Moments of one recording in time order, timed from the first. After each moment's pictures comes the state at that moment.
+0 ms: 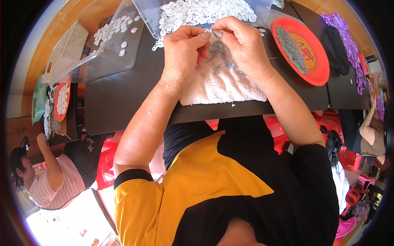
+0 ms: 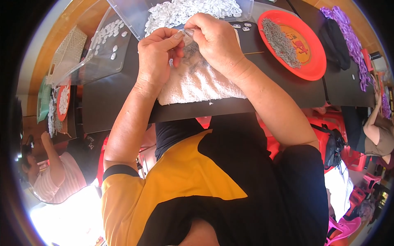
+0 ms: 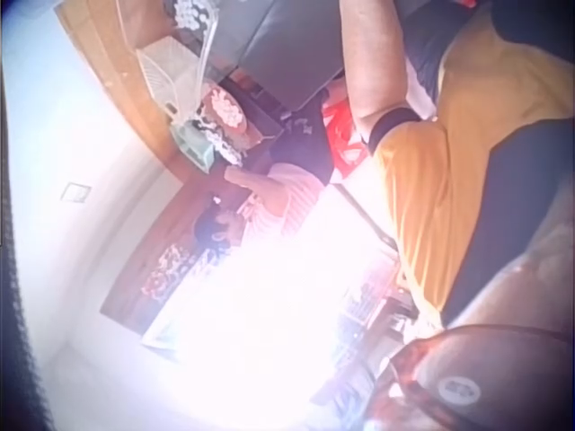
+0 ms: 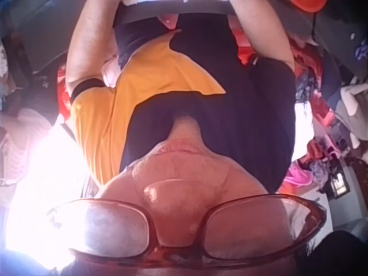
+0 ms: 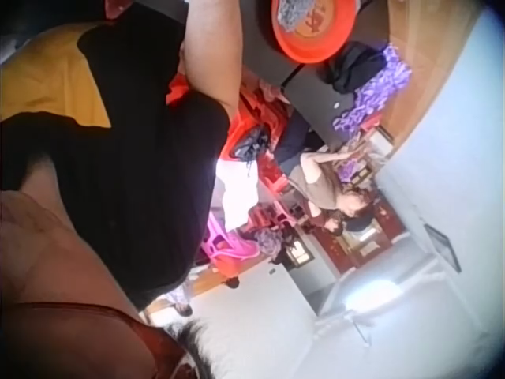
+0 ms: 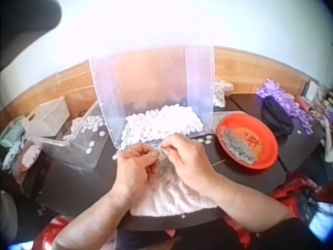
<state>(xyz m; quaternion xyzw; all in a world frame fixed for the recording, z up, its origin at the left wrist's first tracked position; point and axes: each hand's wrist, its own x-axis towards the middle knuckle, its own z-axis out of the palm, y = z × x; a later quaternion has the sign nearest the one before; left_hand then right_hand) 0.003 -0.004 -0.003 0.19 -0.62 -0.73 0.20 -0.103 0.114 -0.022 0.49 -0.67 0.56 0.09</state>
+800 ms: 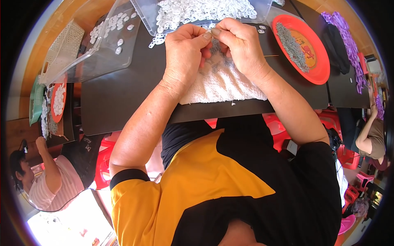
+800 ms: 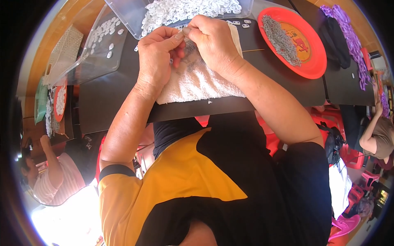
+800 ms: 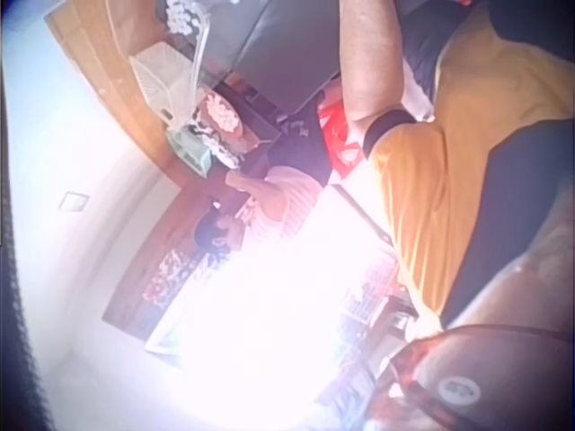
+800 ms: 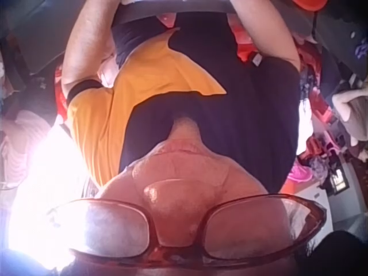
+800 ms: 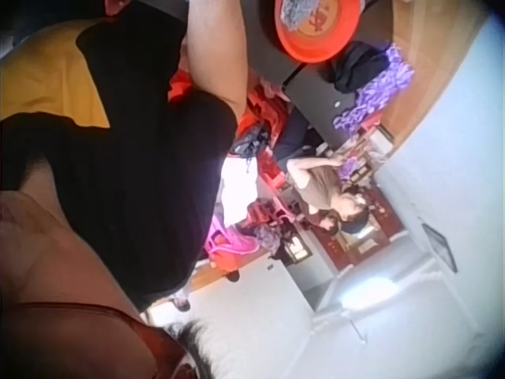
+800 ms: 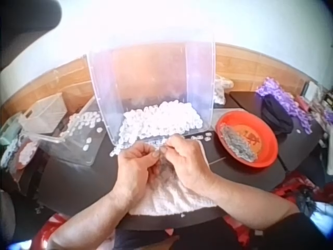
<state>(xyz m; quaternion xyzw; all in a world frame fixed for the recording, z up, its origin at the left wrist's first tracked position) 0.002 0.001 -0.009 0.20 -0.63 -0.72 0.19 -0.097 0.114 -0.025 0.40 -0.70 0.58 -0.06</state>
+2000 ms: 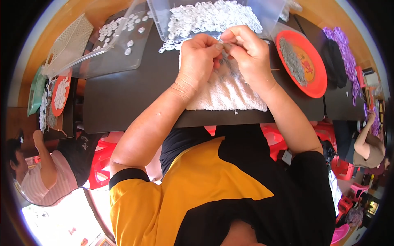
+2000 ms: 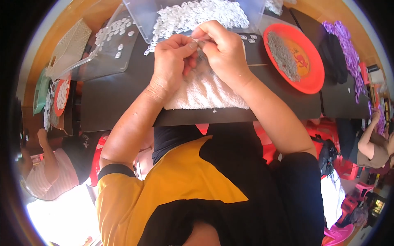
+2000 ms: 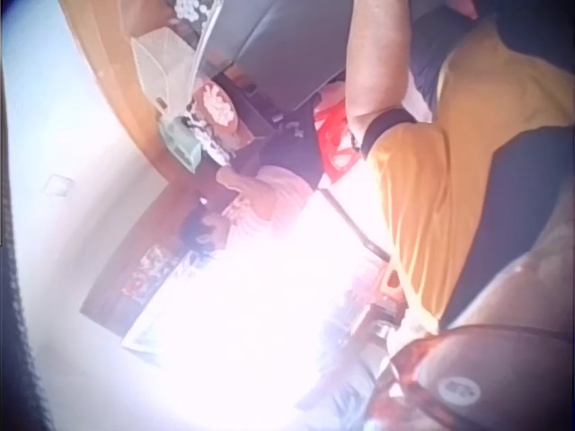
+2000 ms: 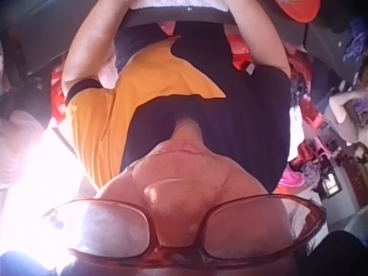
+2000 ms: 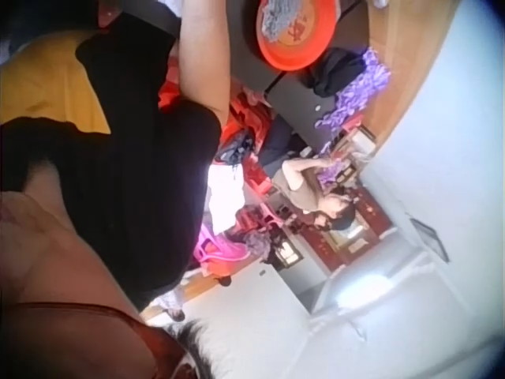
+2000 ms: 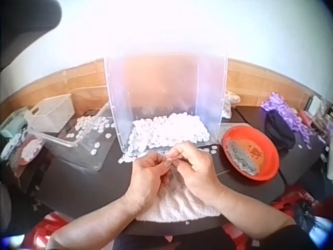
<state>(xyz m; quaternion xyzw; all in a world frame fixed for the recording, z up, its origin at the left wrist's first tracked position) -0.003 0.001 -0.010 0.21 -0.61 -0.74 0.18 -0.095 0.113 -0.017 0.45 -0.63 0.63 -0.05</state>
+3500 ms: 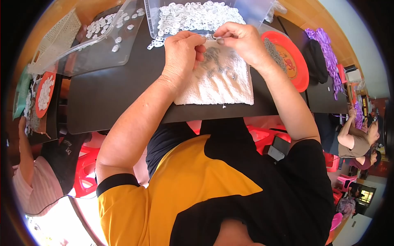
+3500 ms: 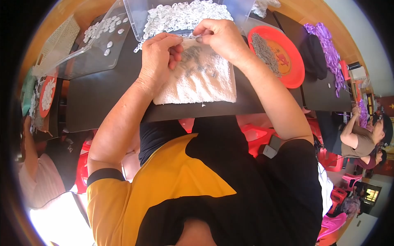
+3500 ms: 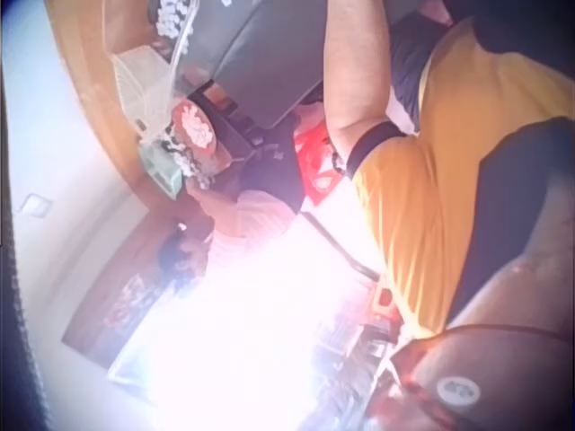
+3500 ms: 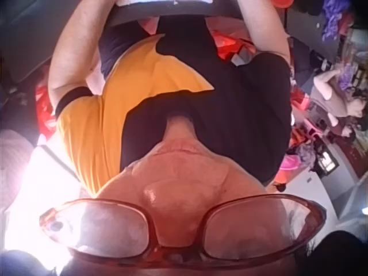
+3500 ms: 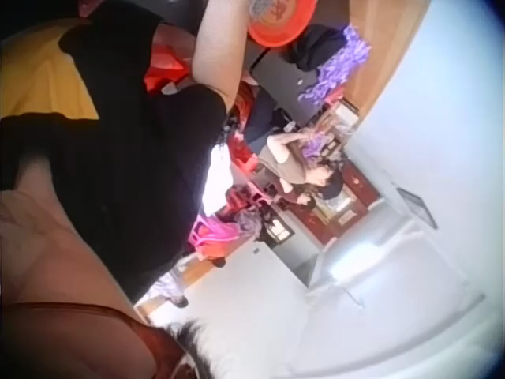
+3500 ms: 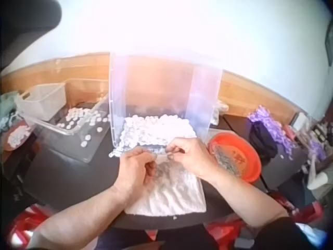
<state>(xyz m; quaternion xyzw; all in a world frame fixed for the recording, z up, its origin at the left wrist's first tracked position) 0.003 -0.007 -0.006 0.24 -0.54 -0.78 0.19 -0.149 0.117 -0.006 0.50 -0.75 0.43 -0.07</state>
